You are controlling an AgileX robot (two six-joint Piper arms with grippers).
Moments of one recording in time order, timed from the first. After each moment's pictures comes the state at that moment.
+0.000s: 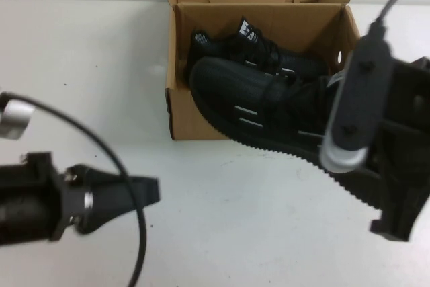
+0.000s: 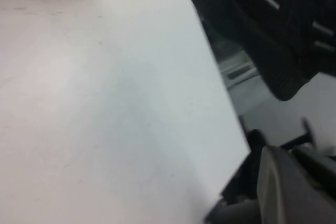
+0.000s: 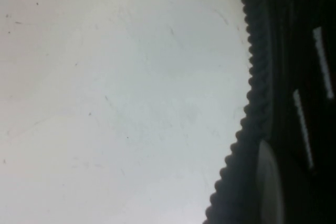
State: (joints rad) right arm 0.78 1.16 -1.21 -0.07 1.07 -0.44; left arm -0.18 0.93 -0.61 -1.28 1.00 0.75
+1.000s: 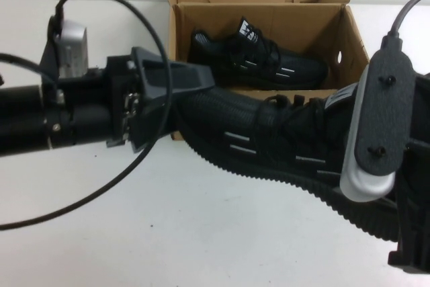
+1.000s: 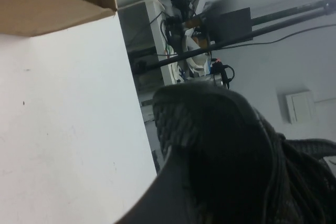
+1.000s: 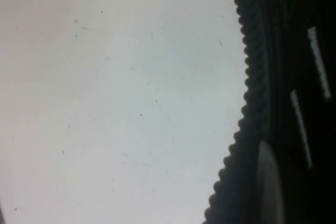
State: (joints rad) right arm 0.78 1.10 -1.21 0.07 1.13 -0.53; left arm -0.24 1.35 -0.81 -1.67 1.03 0.84
